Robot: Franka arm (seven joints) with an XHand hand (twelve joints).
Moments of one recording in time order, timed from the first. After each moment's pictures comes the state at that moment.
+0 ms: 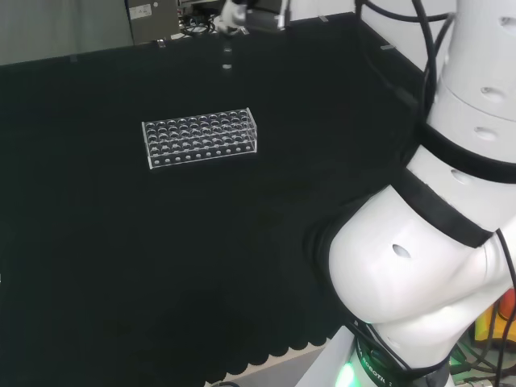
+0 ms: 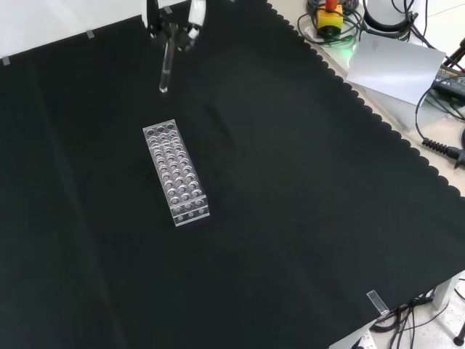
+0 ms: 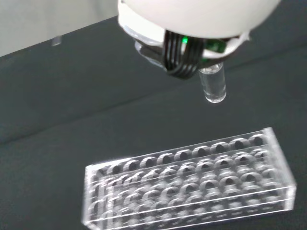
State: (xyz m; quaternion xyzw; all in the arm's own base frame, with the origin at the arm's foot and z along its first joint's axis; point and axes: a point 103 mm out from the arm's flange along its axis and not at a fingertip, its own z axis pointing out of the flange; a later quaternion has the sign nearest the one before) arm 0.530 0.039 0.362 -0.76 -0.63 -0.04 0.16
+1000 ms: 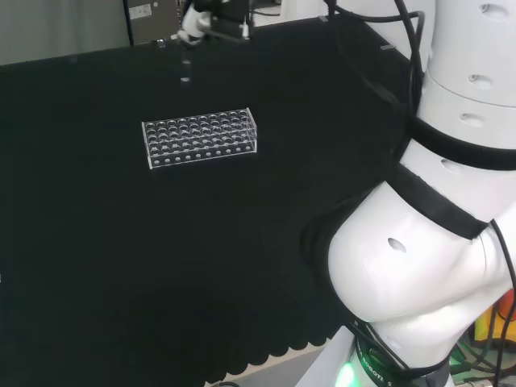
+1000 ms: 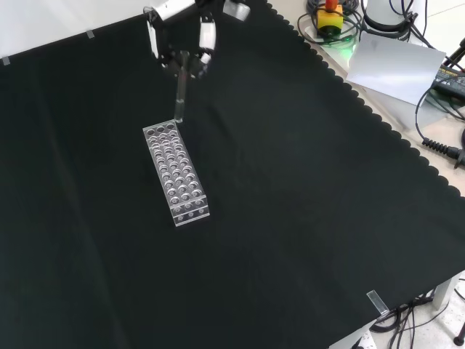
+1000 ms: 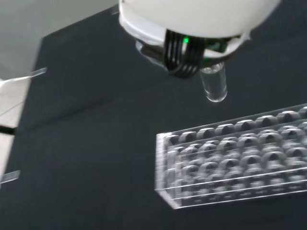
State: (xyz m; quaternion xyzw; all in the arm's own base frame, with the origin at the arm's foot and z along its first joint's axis) arm 0.537 0.074 0.348 -0.73 -0.65 -0.05 0.21
